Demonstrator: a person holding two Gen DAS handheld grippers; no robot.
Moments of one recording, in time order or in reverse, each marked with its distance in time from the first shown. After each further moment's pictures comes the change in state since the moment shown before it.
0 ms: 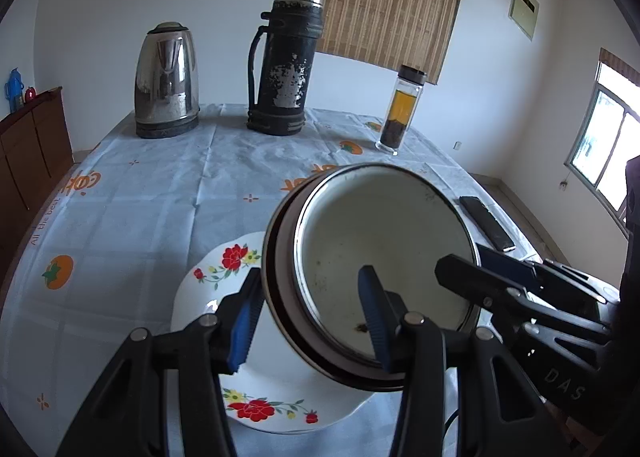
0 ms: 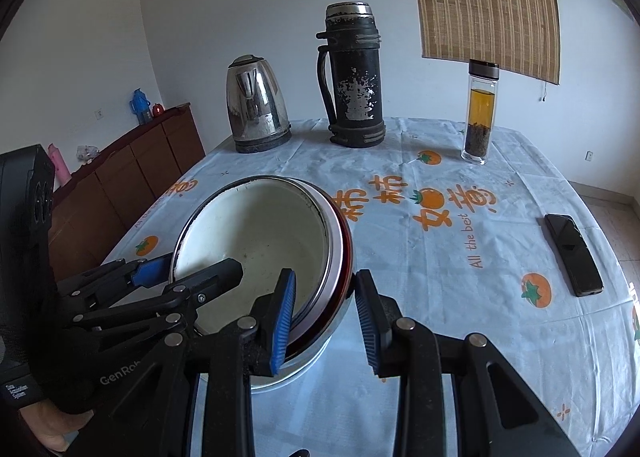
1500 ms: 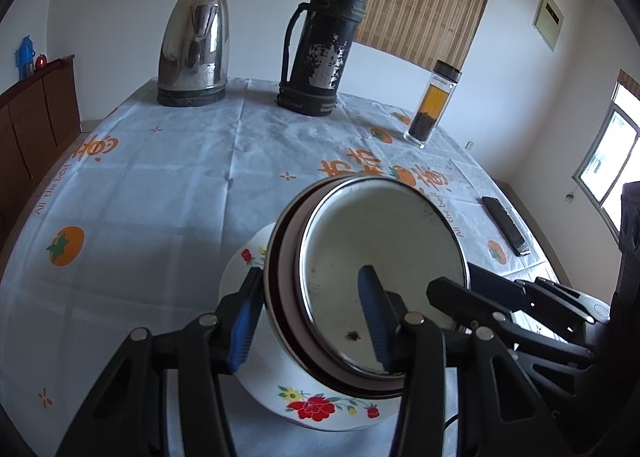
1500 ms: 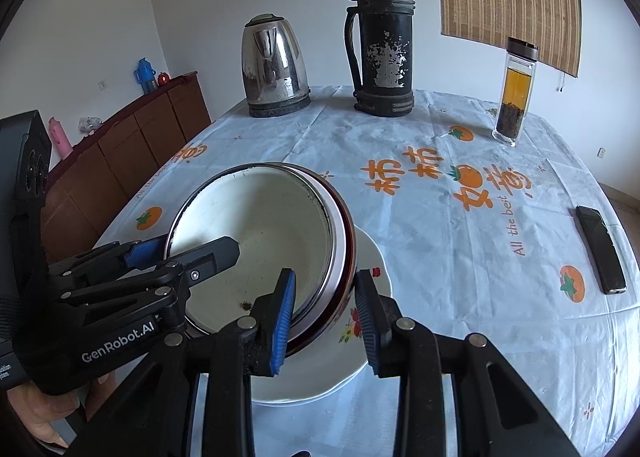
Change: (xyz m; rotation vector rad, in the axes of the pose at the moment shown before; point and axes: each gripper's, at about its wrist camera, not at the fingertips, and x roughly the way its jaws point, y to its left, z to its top) left arm 0.012 0.044 -0.004 -0.086 0.062 0.008; right arm 0.047 0.033 -0.003 -0.038 0.108 0.010
